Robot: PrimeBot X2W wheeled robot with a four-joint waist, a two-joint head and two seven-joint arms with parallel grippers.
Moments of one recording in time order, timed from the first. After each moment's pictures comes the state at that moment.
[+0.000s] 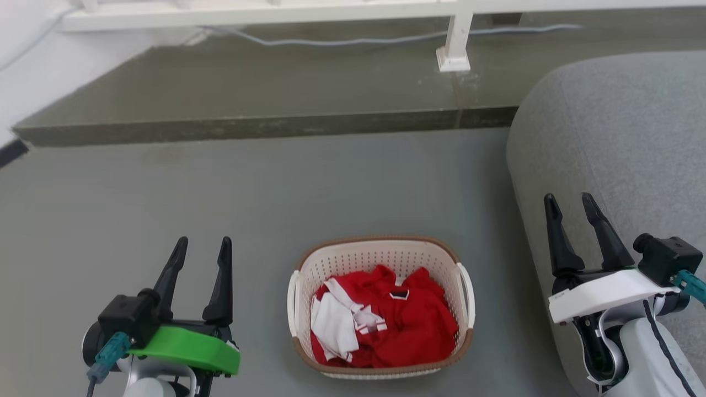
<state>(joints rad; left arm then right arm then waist) -0.02 0.04 -0.16 0.10 -0.34 -0.11 -0.25 -0.06 -0.09 0.08 0.20 0.33 0.12 -0.25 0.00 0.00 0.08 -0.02</state>
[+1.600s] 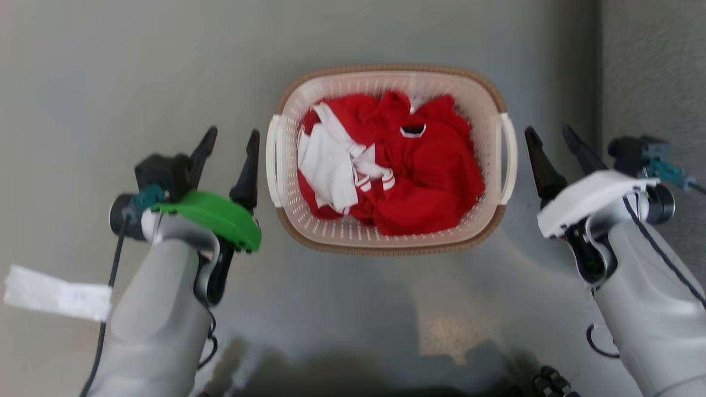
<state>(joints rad) -0.55 0.03 -0.35 0.57 -0.44 -0.11 -0.25 -0.48 -0.18 0.25 0.63 0.44 0.12 -0.20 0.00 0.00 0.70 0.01</state>
